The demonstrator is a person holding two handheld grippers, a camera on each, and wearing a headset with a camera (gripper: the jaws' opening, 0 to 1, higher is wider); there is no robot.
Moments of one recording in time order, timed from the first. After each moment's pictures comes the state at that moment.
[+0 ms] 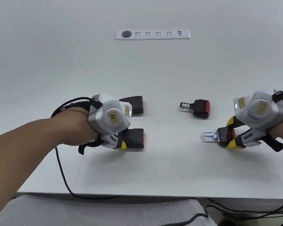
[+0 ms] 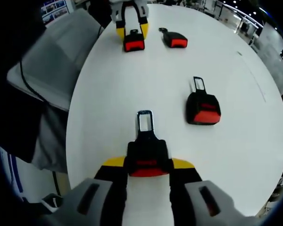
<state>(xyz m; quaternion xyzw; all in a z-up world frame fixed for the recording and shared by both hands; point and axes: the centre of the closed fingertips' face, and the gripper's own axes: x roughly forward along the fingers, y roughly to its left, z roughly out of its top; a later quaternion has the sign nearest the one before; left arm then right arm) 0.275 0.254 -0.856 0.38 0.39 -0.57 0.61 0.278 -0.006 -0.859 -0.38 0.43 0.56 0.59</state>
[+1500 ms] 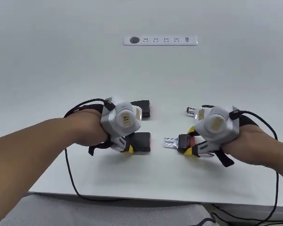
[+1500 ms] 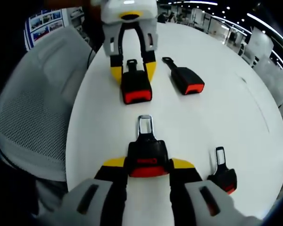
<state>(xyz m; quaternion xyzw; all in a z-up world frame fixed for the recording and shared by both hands) 0.272 0.253 -0.864 0.39 0.41 -0.57 0.60 0.274 0.126 -0.862 -0.33 0.37 0.56 0.66</state>
